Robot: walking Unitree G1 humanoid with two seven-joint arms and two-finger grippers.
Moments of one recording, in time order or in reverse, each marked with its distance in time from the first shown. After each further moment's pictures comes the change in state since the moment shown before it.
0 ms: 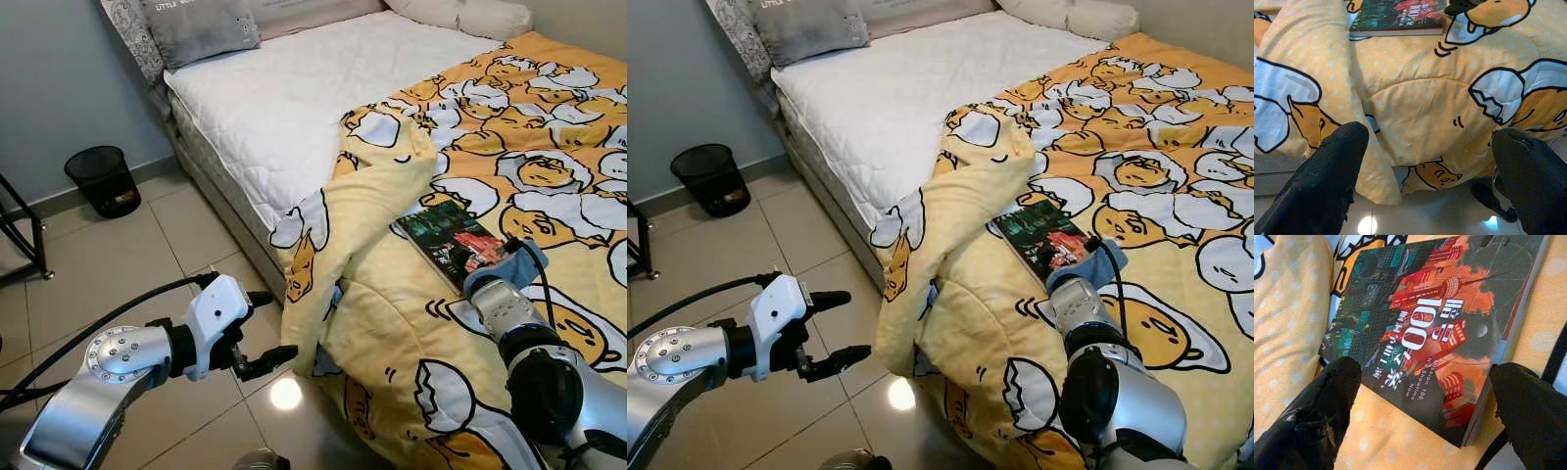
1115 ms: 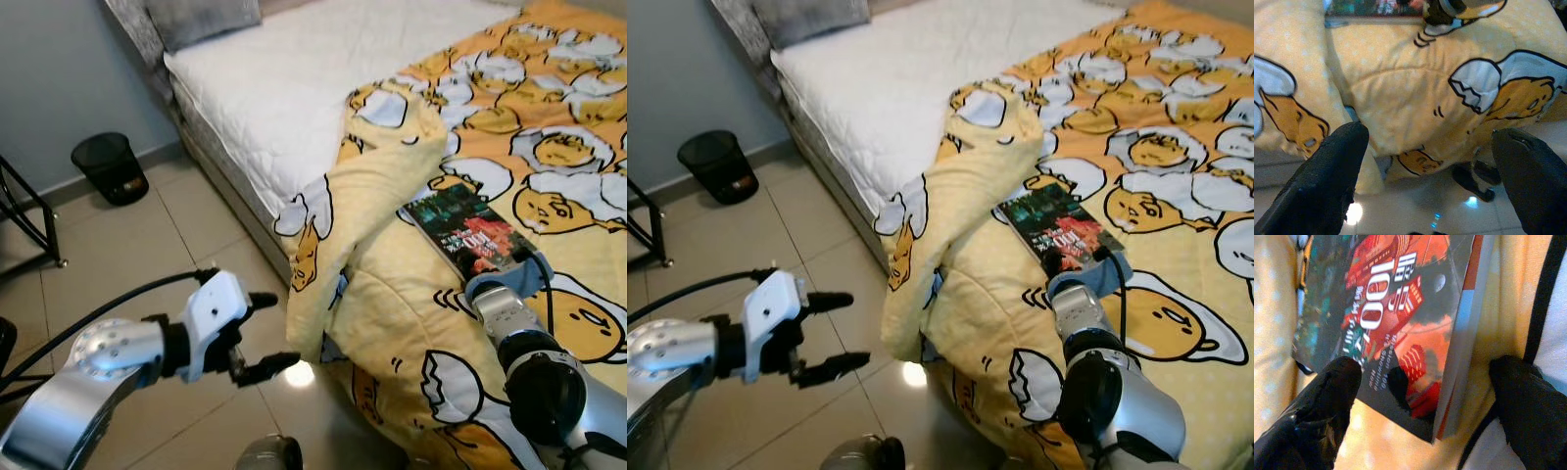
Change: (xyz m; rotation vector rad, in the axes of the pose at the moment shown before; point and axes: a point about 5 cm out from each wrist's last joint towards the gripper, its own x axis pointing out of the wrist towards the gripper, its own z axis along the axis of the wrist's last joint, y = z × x) left arm -0.013 -0.008 0.012 -0.007 0.021 -0.085; right arm -0.001 -0.005 -0.005 0.194 -0.019 0.021
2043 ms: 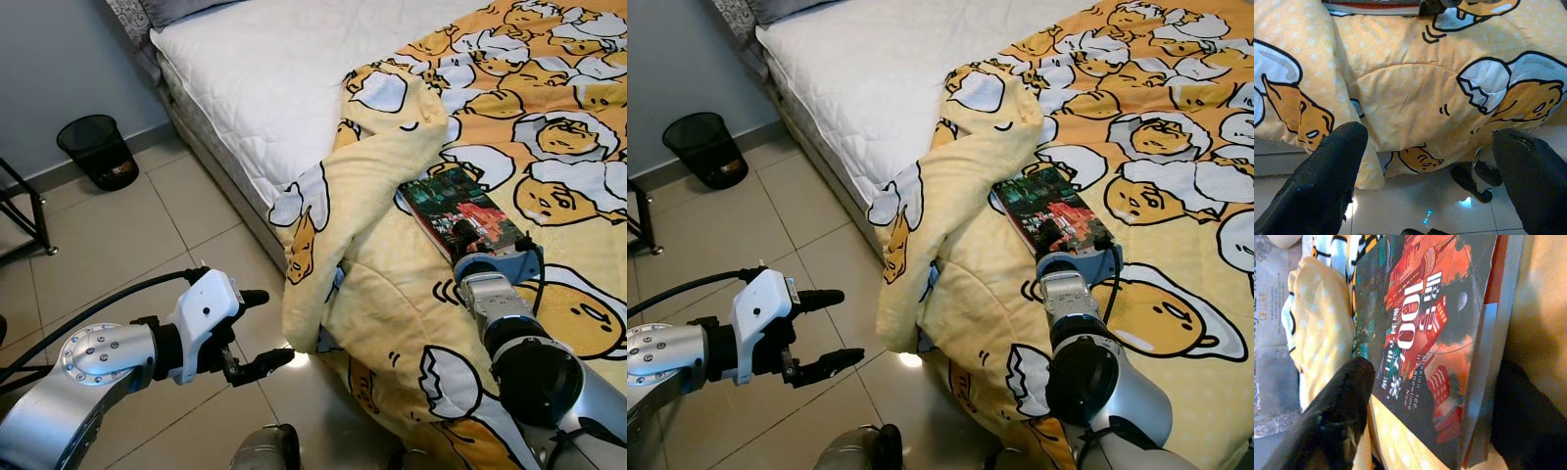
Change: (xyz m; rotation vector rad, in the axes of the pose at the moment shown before) left arm -0.006 0.001 0.005 0.000 -0.013 0.063; right arm 0.000 0.030 -0.002 0.290 -0.033 0.179
